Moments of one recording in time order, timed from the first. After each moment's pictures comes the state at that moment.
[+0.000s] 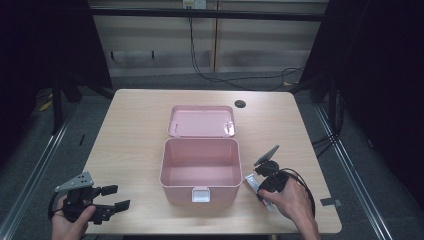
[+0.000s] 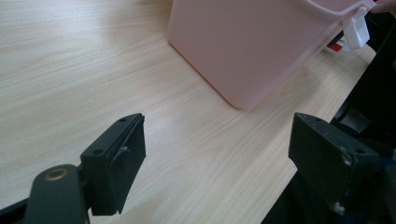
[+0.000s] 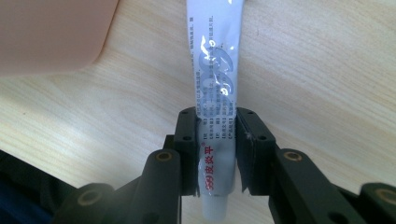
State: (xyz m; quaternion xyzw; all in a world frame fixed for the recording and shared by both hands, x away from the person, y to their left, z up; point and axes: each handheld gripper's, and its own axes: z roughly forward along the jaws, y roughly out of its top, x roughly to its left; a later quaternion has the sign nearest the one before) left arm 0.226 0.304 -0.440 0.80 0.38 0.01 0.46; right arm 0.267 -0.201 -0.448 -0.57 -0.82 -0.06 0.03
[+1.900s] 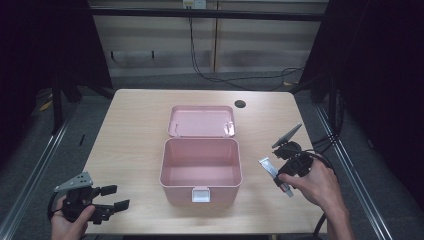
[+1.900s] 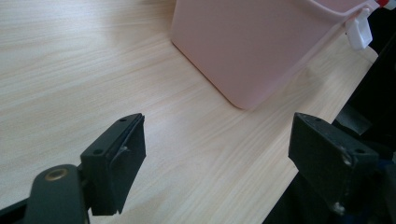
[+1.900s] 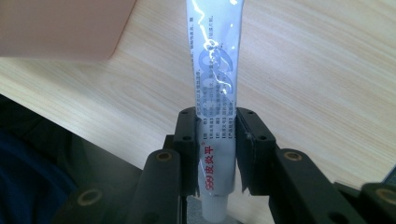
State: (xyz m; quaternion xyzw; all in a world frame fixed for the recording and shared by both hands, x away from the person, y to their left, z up) left arm 0.226 0.305 -0.441 0.80 0.39 0.02 0.46; right arm 0.269 -0.233 -0.363 -0.55 -0.83 -0.07 0.00
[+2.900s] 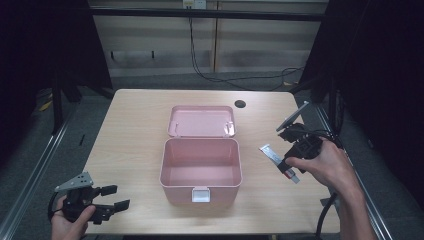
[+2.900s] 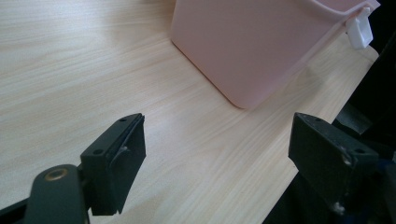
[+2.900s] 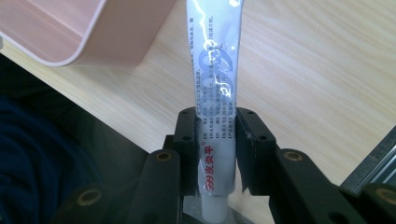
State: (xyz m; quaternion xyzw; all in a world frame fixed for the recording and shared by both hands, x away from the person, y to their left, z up) left arm 0.226 0.305 -0.441 0.80 0.39 0.02 0.46; right arm 0.284 -0.235 -0.310 -0.51 -0.85 -0.08 0.02
